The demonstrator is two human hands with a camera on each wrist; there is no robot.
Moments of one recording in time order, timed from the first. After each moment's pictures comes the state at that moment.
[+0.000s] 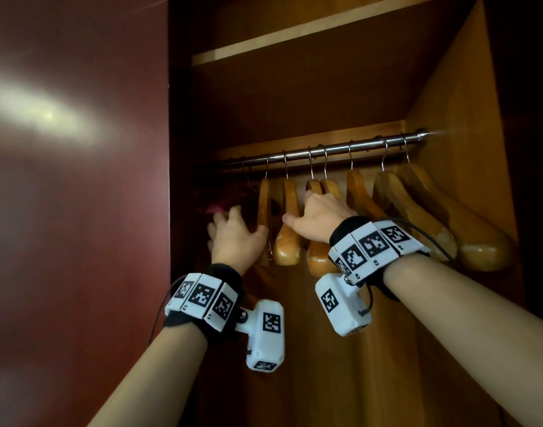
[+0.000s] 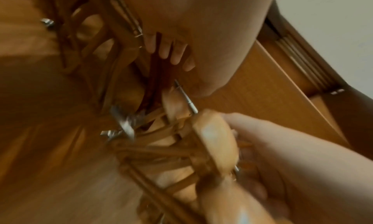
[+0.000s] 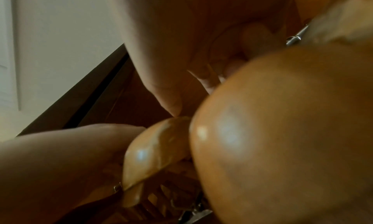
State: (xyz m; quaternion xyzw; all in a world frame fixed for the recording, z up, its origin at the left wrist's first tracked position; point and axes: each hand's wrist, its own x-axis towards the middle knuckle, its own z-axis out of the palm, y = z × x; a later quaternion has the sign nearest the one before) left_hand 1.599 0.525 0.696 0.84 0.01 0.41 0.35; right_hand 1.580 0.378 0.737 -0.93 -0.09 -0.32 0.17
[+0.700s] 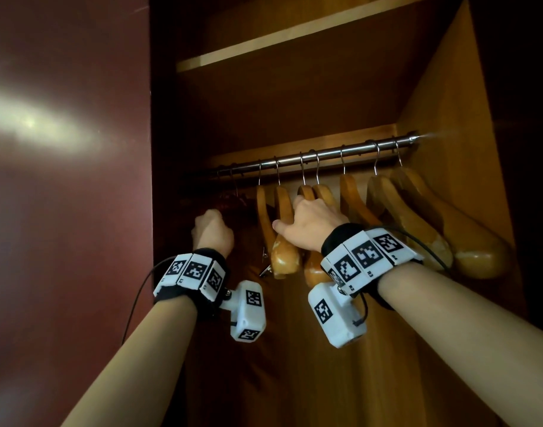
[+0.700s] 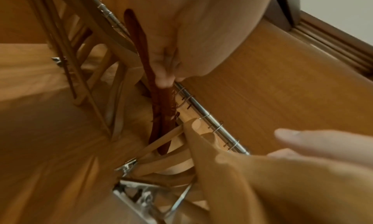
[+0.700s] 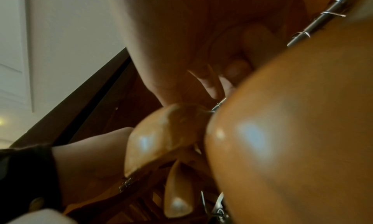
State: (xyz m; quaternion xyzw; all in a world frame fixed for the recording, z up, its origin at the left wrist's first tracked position) left_hand 1.629 0.546 0.728 0.86 0.06 0.42 0.29; right_hand 1.588 0.375 0.737 -0.92 -0.10 -0.32 0.17
